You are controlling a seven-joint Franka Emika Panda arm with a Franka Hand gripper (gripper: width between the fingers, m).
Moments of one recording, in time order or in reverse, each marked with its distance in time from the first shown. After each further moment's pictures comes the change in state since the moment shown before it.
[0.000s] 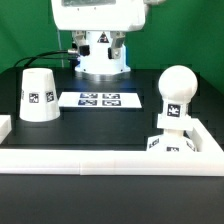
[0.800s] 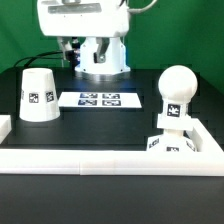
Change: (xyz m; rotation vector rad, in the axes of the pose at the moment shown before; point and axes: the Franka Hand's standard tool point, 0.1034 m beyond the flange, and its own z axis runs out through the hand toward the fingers) arm 0.004 0.056 0.012 -0.007 0.017 -0.101
